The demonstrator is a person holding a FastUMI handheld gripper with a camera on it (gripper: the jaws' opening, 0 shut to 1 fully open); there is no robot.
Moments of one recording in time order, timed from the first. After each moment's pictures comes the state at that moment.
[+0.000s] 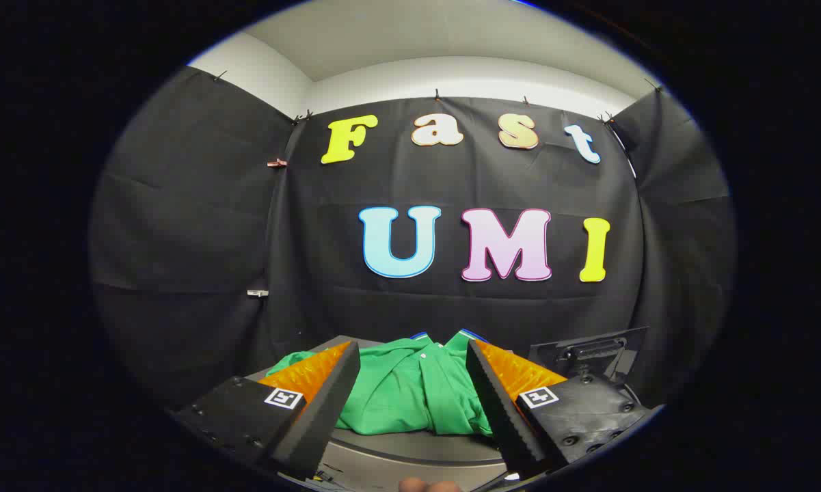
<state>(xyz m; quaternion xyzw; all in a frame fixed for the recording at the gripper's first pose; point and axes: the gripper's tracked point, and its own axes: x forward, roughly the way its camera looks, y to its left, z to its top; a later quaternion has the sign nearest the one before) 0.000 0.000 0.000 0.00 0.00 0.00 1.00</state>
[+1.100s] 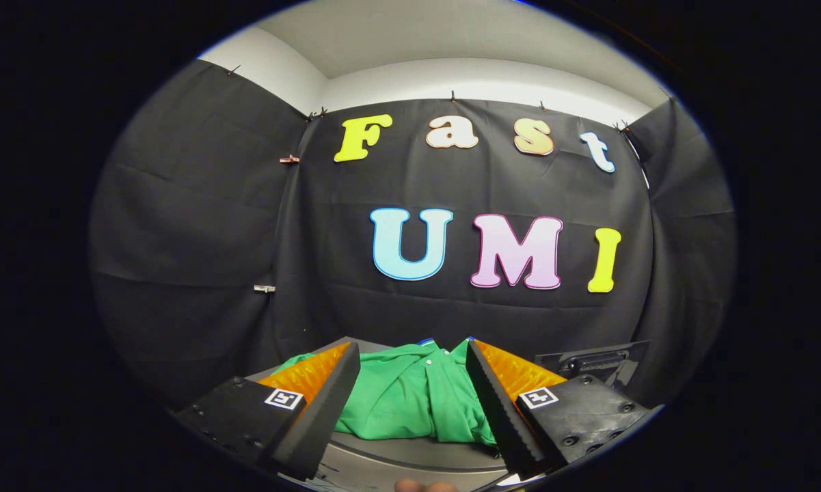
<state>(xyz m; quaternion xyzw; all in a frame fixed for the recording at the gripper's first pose) 0.010 0.008 0.015 -0.02 0.00 0.02 1.00</state>
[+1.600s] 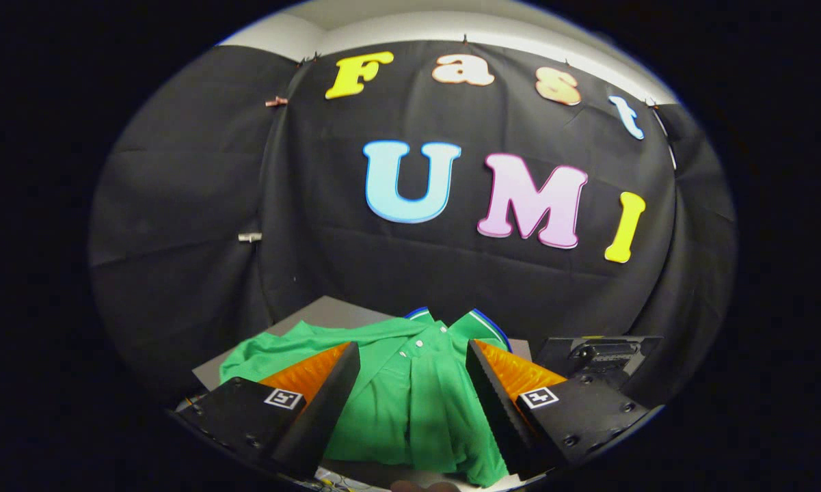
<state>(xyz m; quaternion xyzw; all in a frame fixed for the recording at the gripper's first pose) 0.106 -0.011 -0.041 -0.05 0.18 0.02 0.98</state>
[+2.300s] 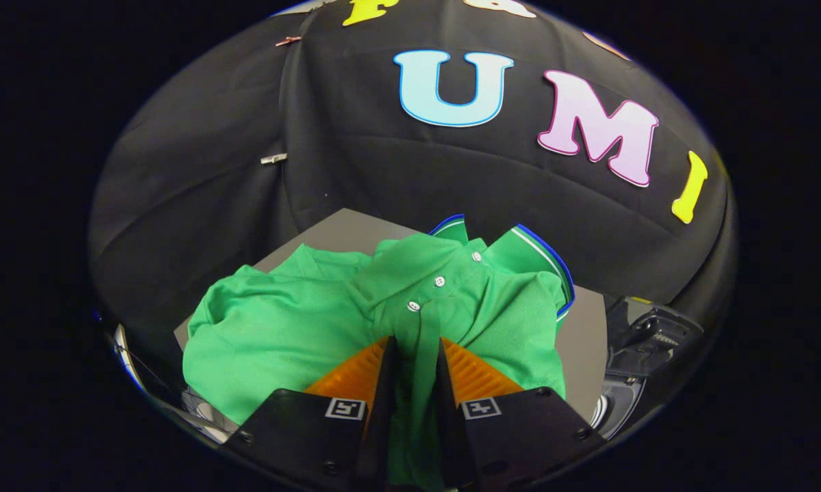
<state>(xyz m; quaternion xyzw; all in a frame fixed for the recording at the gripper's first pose) 0.122 0.011 -0.128 -0.07 0.35 0.12 0.93</state>
